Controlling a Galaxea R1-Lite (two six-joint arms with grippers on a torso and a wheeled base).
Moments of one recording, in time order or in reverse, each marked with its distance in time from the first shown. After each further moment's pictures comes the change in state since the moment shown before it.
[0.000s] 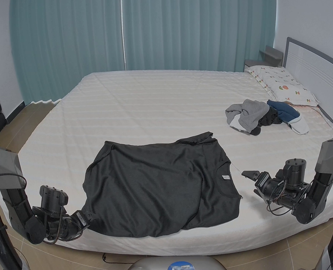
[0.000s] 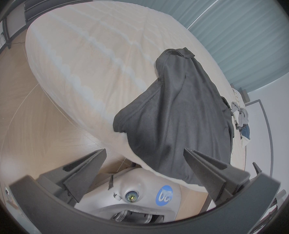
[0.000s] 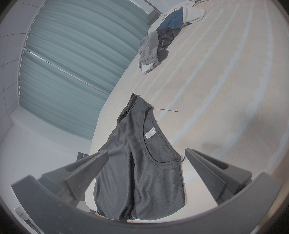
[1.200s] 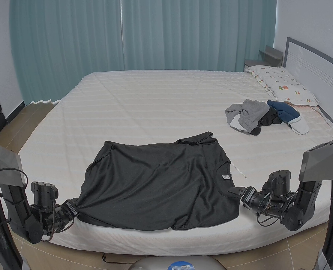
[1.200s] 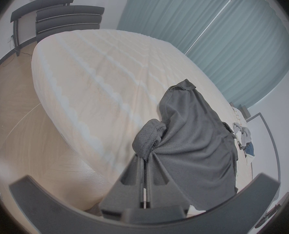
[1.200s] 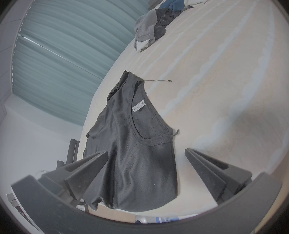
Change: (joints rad) left arm 0.112 0.058 0.036 -0.268 0.124 0.077; right arm 0.084 0.150 -0.039 0.012 -0.002 -0.044
